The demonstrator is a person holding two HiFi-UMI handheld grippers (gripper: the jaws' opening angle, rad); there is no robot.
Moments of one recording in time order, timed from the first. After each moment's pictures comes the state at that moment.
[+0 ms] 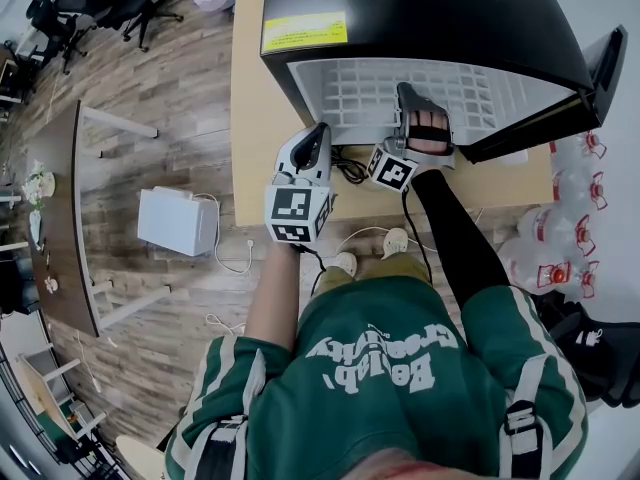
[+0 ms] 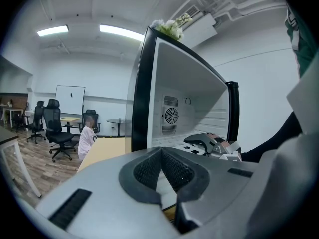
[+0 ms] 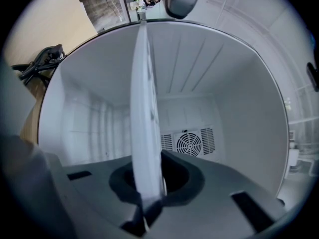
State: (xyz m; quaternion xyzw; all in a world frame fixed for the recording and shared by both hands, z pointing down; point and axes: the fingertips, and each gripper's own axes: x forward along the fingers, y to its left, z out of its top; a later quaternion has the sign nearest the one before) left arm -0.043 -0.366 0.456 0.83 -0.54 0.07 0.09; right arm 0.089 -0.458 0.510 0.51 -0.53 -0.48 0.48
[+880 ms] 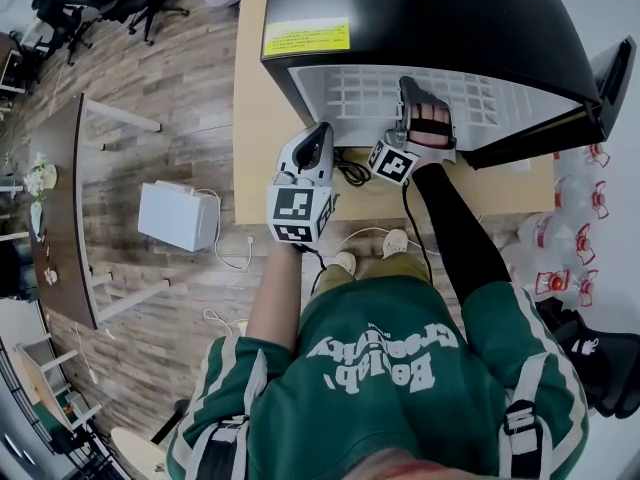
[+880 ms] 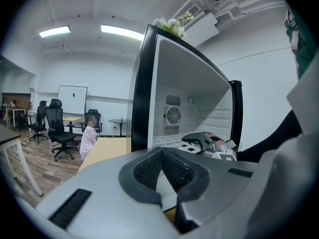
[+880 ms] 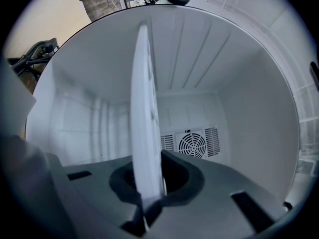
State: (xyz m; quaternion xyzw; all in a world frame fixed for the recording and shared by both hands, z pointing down) left arm -0.043 -0.373 0.456 0.83 -0.55 0.07 0.10; right arm 0.088 -0.482 0.511 0.51 -0.53 -0.48 0.48
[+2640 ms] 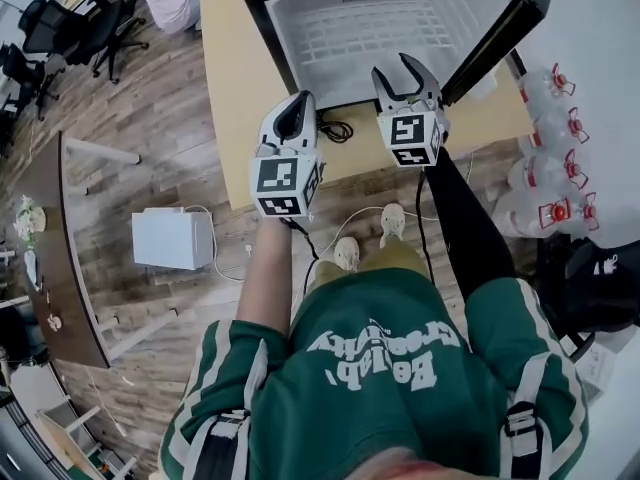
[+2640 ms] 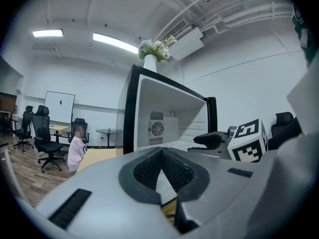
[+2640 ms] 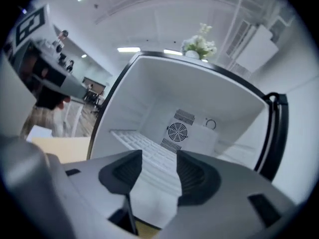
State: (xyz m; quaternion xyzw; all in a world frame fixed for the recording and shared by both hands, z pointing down) left arm -0.042 -0.303 0.410 0.87 -0.49 0.04 0.05; right arm 0.109 -0.355 0.443 0.59 -0.76 -0.14 0.22
